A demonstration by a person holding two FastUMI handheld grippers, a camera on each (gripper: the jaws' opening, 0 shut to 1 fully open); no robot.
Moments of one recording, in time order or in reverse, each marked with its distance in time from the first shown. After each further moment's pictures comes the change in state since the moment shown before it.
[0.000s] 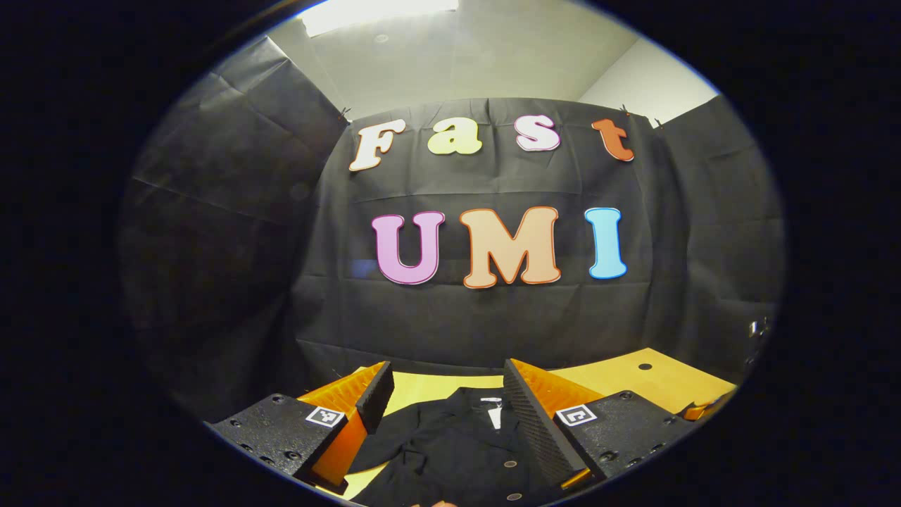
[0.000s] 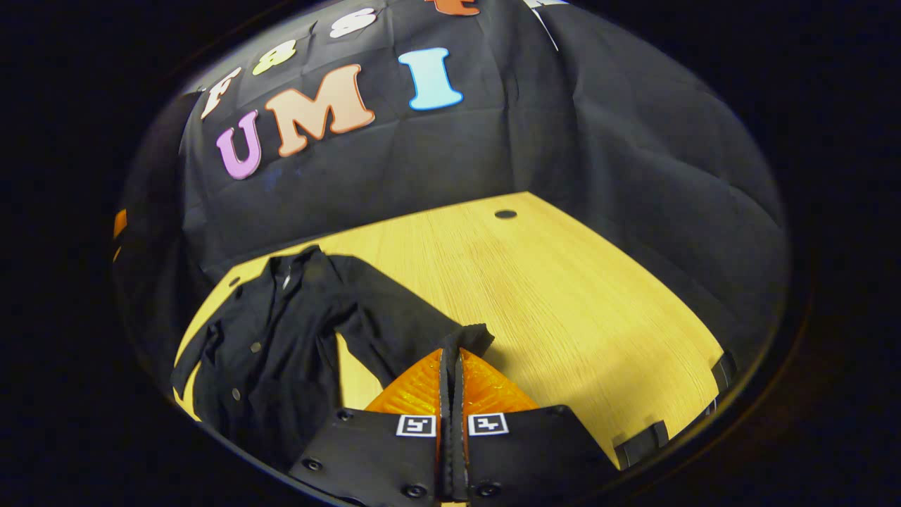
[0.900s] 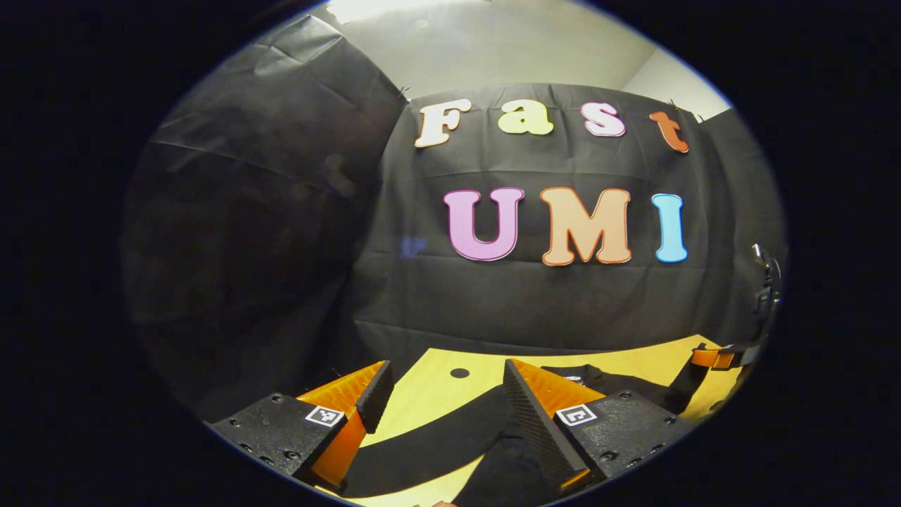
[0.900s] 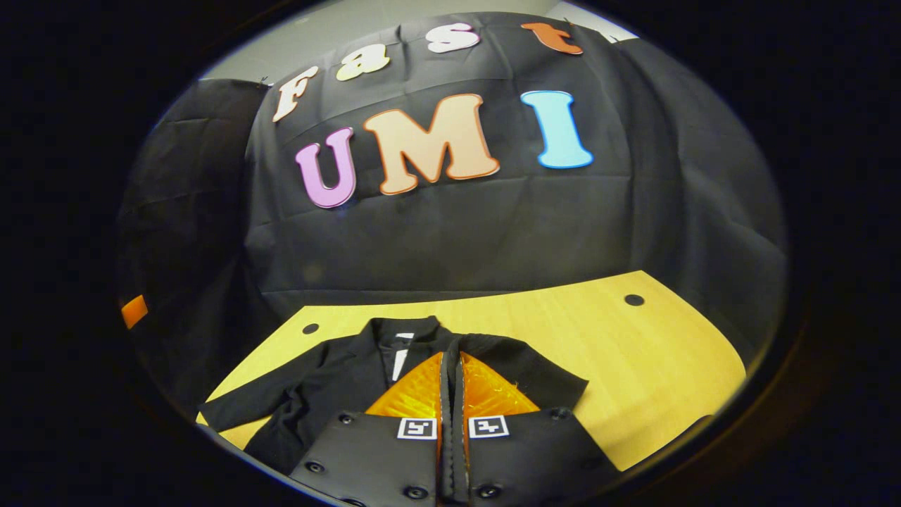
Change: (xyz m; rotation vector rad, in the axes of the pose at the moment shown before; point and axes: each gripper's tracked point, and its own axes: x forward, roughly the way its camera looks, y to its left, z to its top) left arm -0.009 0.168 -0.051 -0.017 0.093 0.173; right arm 0.026 0.253 0.081 -0.158 -0.167 0.240
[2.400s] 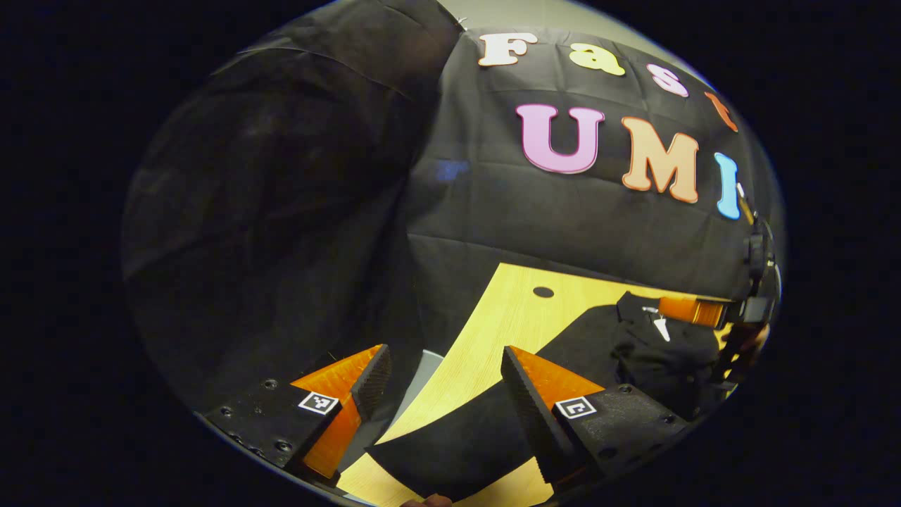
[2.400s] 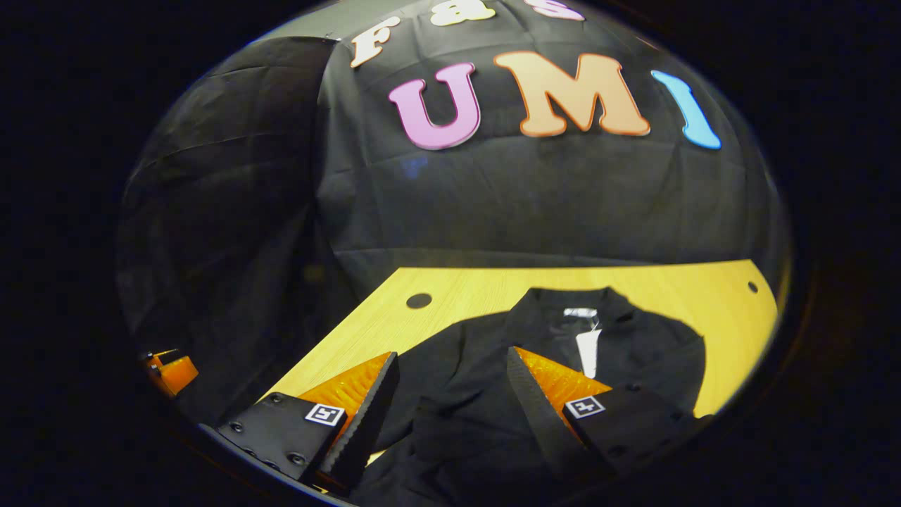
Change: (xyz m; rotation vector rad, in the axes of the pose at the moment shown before) left arm 0.009 0.147 -0.159 -0.046 0.372 0.110; right arm 0.085 0.236 -0.036 -0.110 0.112 0.217
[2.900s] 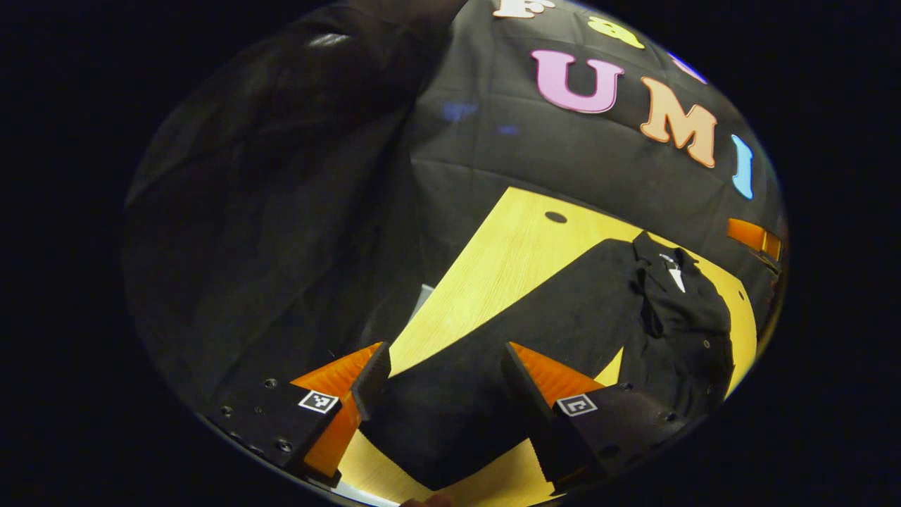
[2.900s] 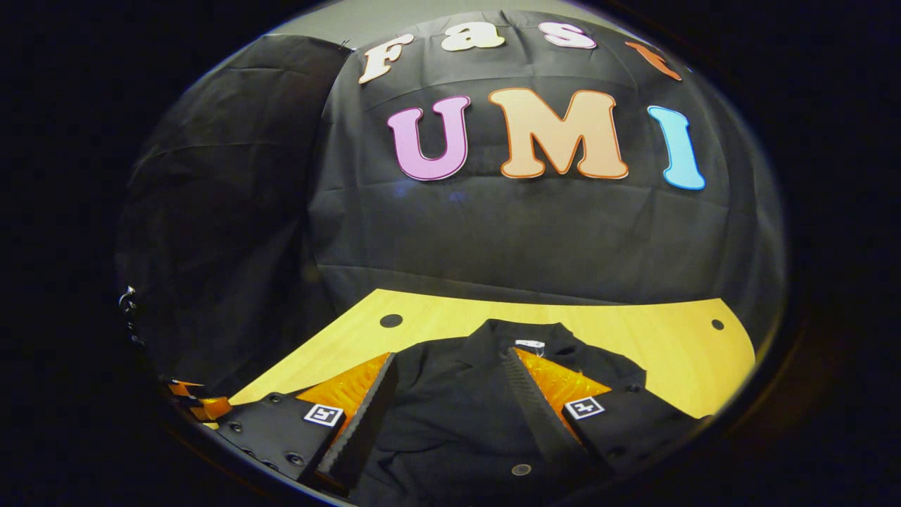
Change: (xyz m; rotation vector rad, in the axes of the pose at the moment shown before) left arm 0.013 -0.002 -0.099 -0.095 0.273 0.017; right arm -0.050 -0.046 0.015 -0.074 -0.055 -0.099
